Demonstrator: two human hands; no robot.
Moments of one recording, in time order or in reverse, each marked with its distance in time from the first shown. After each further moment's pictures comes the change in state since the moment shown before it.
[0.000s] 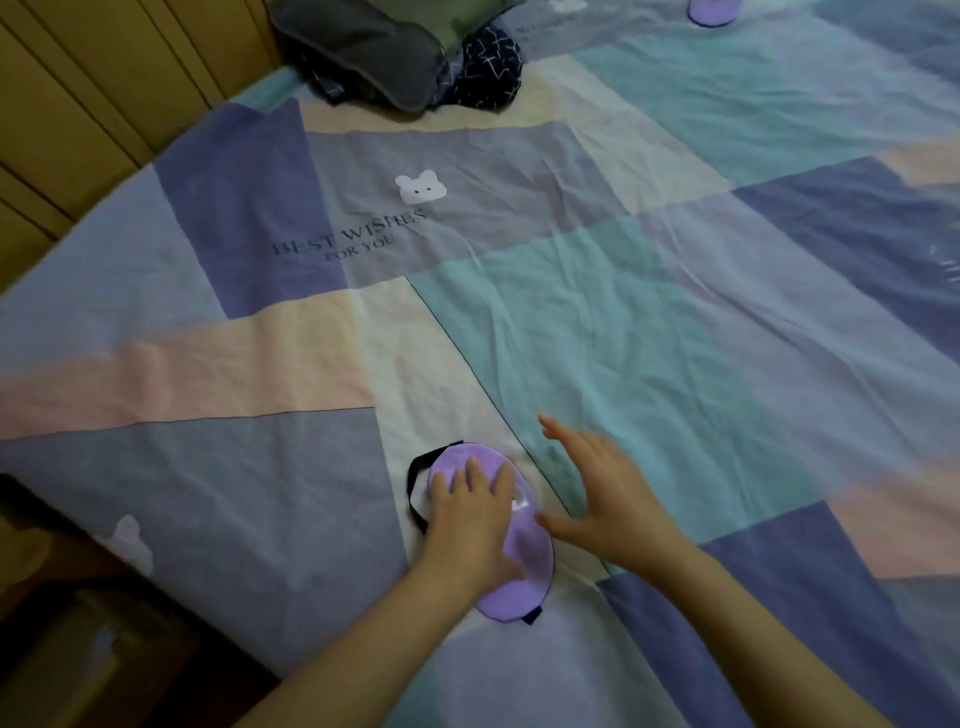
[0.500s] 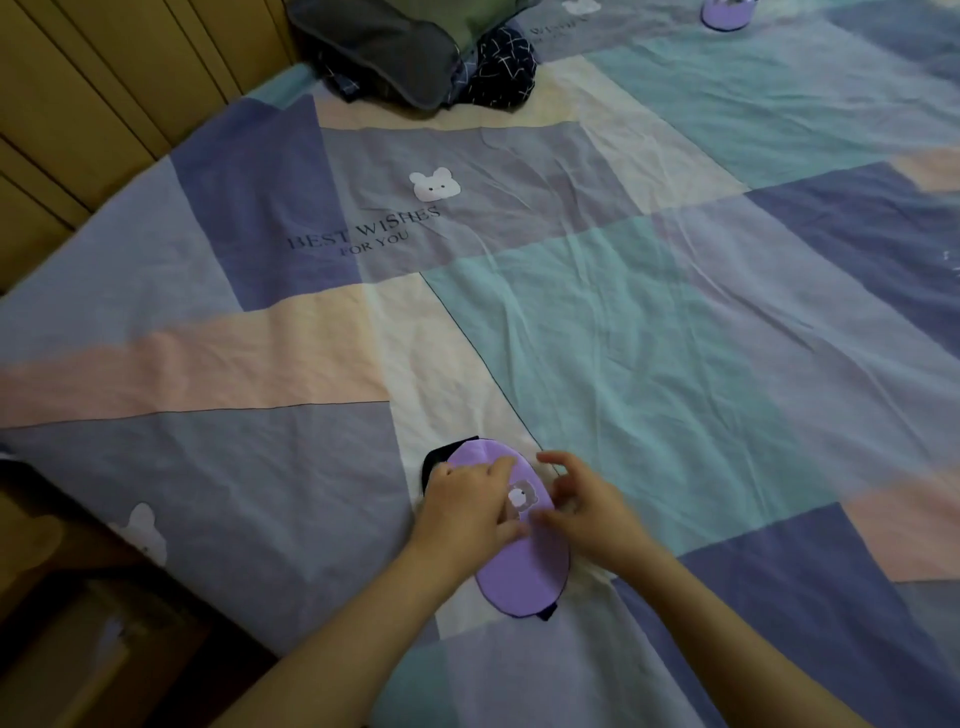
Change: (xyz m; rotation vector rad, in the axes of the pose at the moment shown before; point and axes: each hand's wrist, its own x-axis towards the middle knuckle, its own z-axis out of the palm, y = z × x) left_hand 0.004 -0.025 0.002 -0.249 0.261 0.100; right_hand 0.005 -0.012 0.036 0.378 -0.116 0.322
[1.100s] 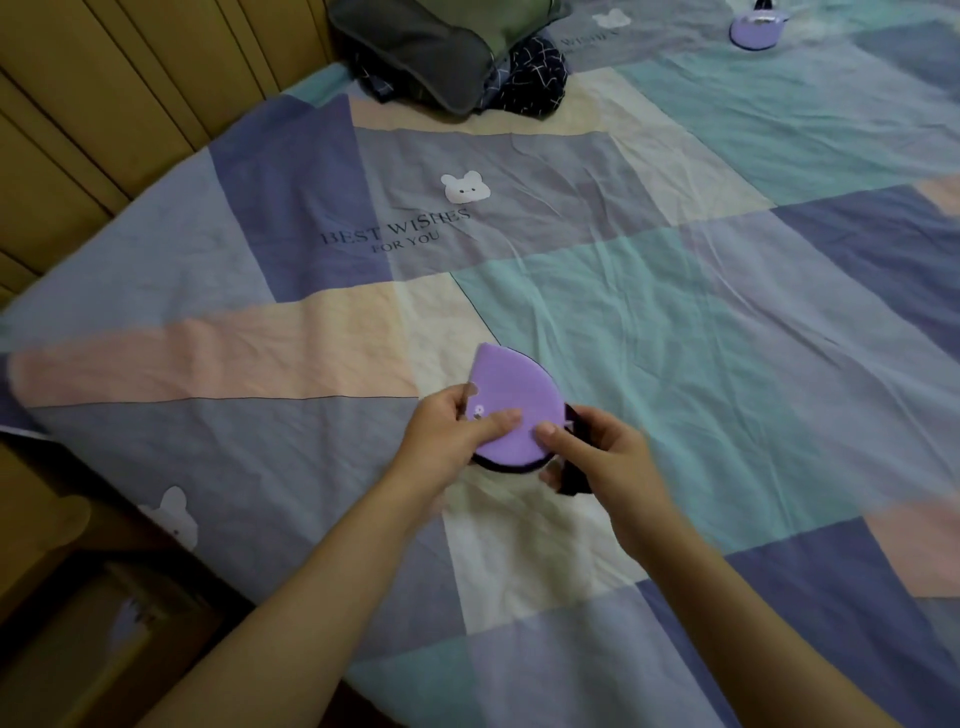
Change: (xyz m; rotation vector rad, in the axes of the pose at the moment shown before) left_hand 0.001 -0.030 -0.076 -1.399 0.138 -0.387; right_hand -0.006 -0.080 -0.005 0.688 0.154 0.049
